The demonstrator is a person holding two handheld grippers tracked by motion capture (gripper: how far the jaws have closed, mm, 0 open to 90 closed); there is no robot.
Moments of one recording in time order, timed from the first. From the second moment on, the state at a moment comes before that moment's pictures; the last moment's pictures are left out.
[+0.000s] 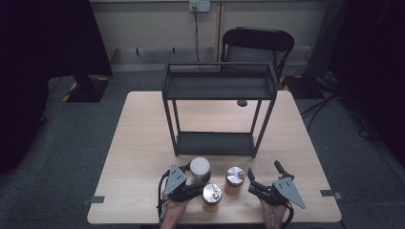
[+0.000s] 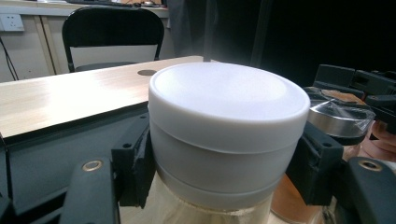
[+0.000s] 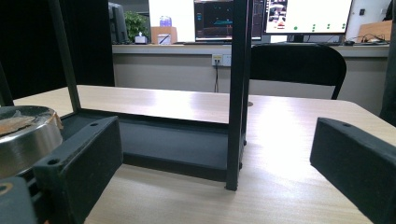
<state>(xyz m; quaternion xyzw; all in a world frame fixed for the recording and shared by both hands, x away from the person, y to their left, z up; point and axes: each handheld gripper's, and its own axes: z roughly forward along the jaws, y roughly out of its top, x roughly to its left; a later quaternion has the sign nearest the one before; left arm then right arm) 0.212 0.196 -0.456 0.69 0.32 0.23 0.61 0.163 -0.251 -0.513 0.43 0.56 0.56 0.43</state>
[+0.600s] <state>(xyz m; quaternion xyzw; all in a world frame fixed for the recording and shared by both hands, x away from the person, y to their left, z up) 0.211 0.194 -0.455 0.69 0.33 0.23 0.61 0.163 -0.251 -0.513 0.43 0.56 0.56 0.43</state>
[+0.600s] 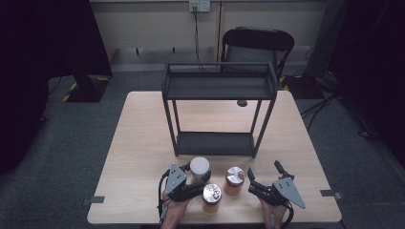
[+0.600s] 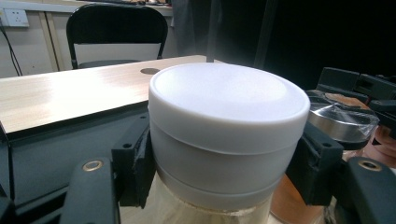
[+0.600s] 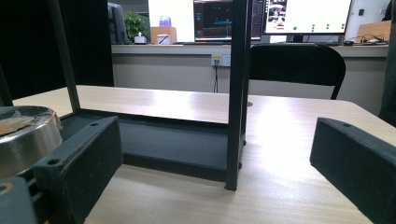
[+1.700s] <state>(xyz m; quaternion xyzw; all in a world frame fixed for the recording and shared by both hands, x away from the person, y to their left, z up) 0.216 0.196 -0.440 0.68 0.33 0.25 0.61 0.162 -0.251 -0.514 0.43 0.56 0.56 0.43</state>
